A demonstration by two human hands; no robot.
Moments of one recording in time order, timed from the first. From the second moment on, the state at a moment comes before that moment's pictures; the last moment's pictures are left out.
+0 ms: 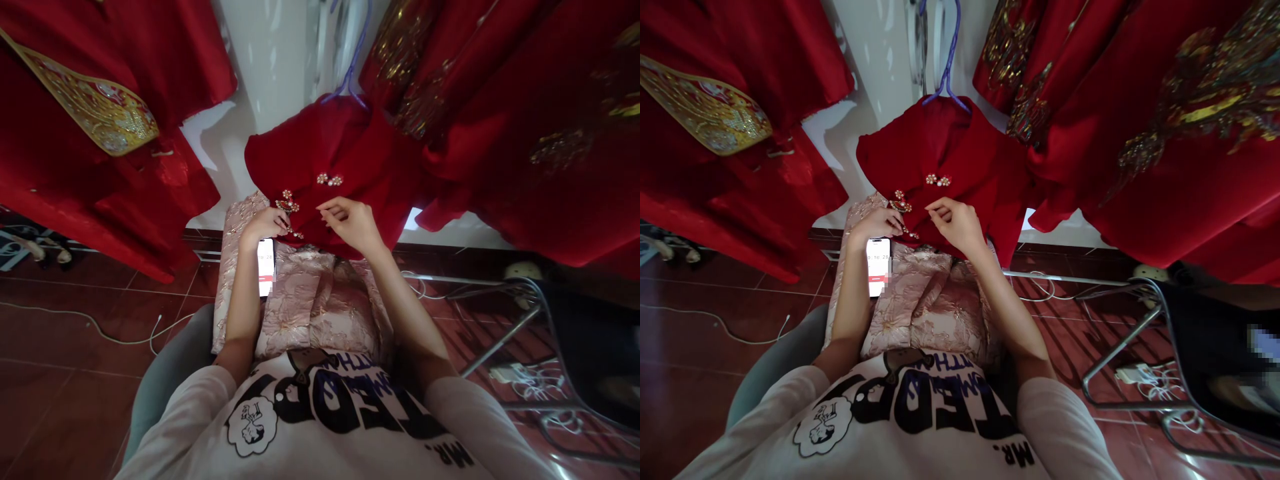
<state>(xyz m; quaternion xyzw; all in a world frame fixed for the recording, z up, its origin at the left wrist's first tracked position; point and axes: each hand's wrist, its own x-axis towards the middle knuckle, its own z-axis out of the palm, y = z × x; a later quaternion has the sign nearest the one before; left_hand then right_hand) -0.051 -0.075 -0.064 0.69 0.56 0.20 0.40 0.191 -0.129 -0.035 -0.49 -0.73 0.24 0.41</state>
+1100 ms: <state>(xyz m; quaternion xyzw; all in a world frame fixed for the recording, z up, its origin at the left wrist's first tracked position) -0.033 -0.073 -0.071 0.83 0.48 0.22 0.19 0.183 -0.116 -0.065 -0.47 -0.77 0.29 0.33</state>
